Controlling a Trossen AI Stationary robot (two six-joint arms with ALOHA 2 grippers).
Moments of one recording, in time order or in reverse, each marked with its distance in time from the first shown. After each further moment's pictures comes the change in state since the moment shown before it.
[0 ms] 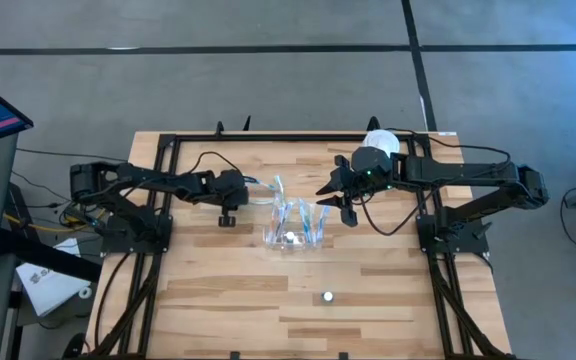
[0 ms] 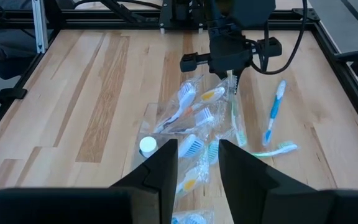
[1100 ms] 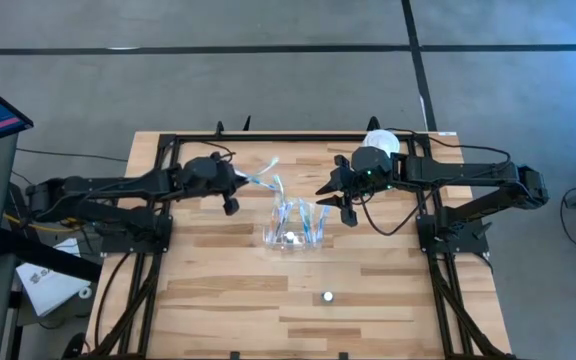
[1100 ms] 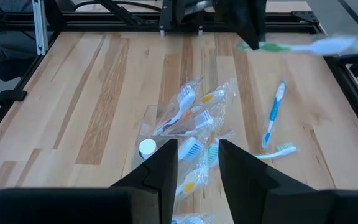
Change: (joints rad) left arm -0.054 -0.439 0.001 0.102 -0.061 -0.380; right arm 0.000 0.000 0.000 0.008 0.000 0.000
